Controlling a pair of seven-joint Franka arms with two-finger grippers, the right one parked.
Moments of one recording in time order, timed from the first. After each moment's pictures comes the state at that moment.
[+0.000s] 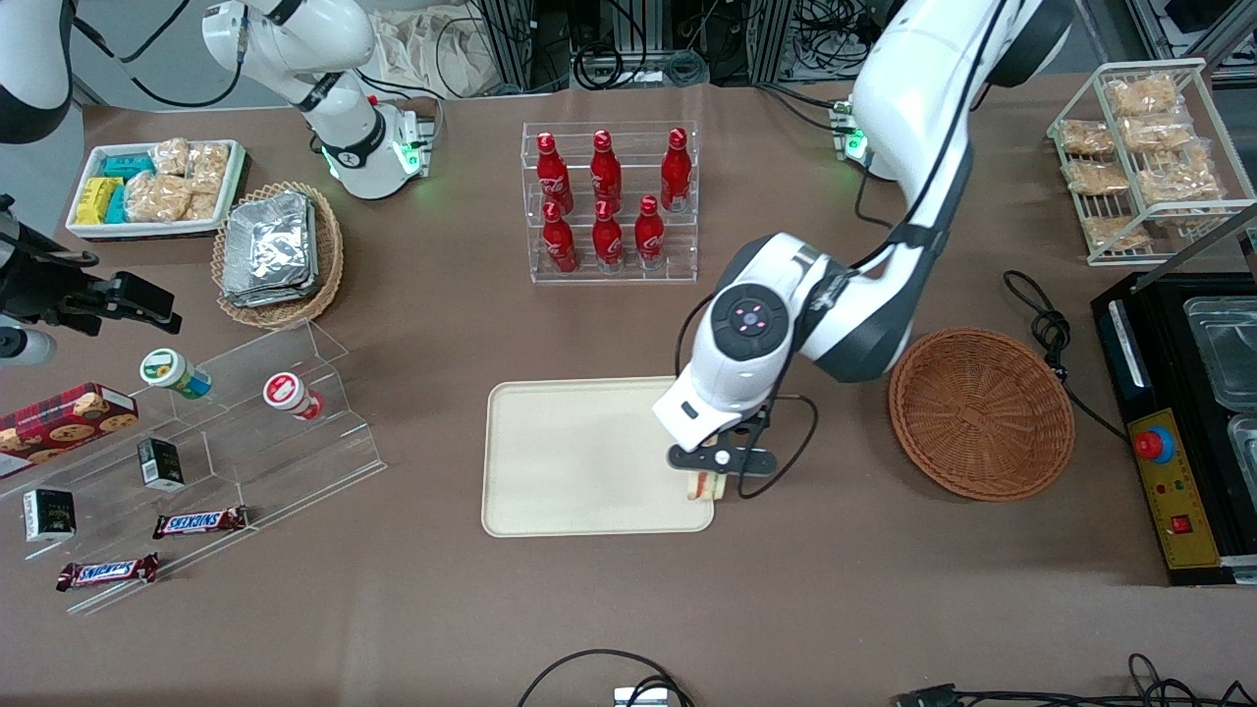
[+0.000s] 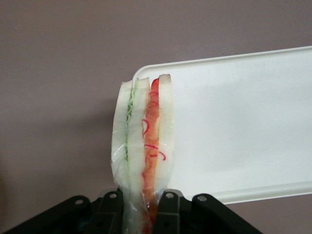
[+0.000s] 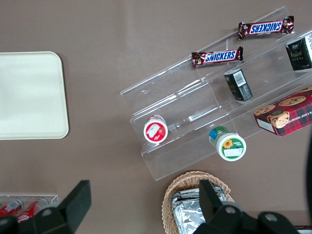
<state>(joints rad) -0.50 0.72 -0.15 -1.23 0.09 1.97 -0.55</state>
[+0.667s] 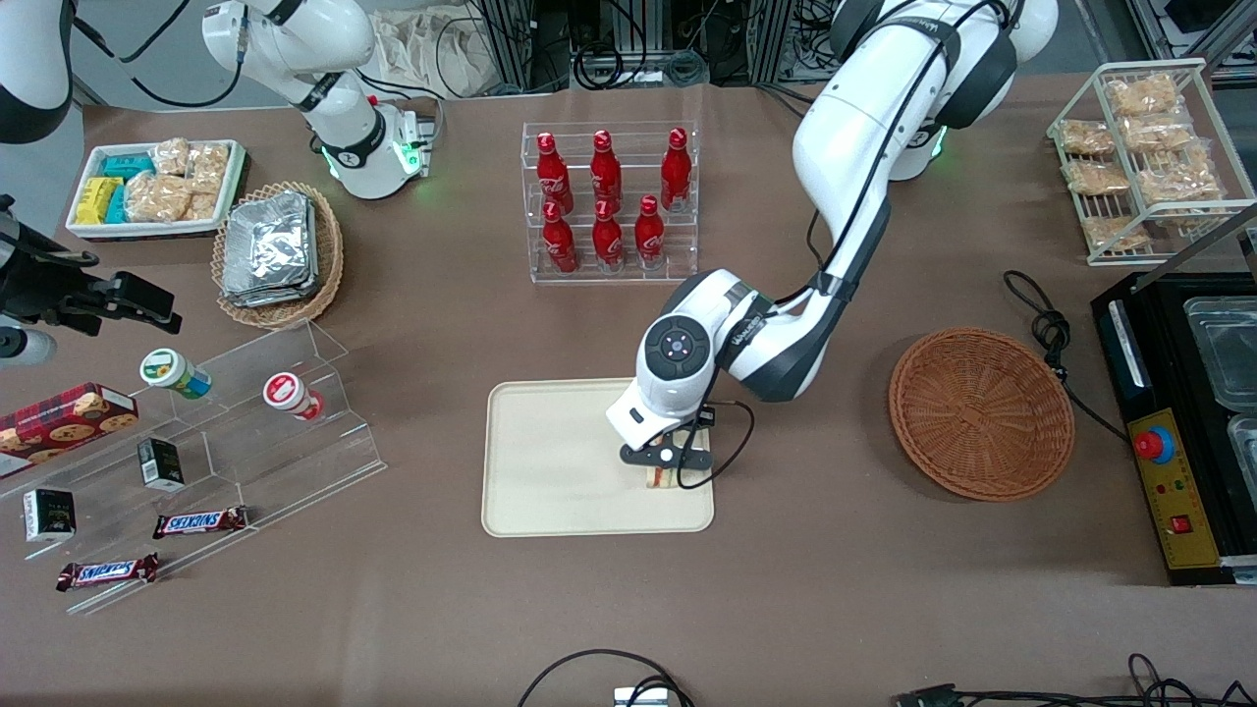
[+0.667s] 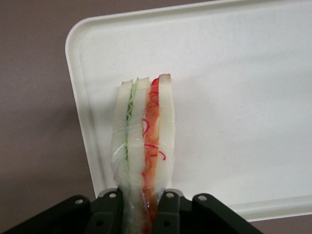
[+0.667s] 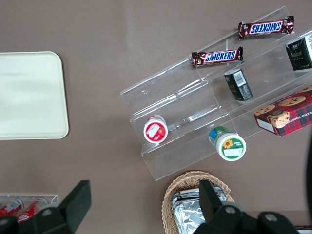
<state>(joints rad) -0.57 0.86 -0.15 -1.22 0.09 2.07 -0.61</state>
